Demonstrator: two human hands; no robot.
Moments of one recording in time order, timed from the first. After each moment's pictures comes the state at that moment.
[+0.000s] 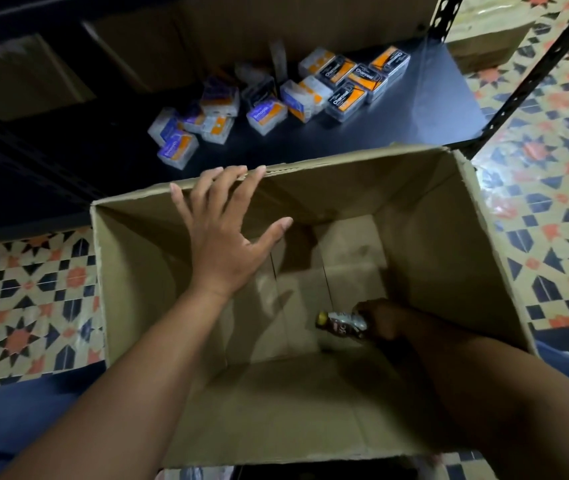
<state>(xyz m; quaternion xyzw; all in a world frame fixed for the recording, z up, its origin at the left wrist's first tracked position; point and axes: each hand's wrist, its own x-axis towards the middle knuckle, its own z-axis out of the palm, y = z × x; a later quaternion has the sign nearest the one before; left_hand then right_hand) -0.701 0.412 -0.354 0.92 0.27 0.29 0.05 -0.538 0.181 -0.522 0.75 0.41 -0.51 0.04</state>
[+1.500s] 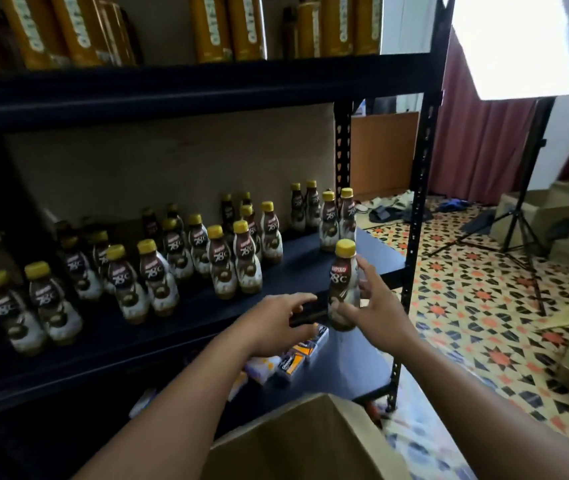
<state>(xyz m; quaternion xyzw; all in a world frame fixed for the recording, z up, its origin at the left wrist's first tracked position) -0.517 0.415 -0.060 0.96 0.07 0.05 0.26 -0.379 0.237 -0.106 0.73 0.36 -0.03 -0.58</state>
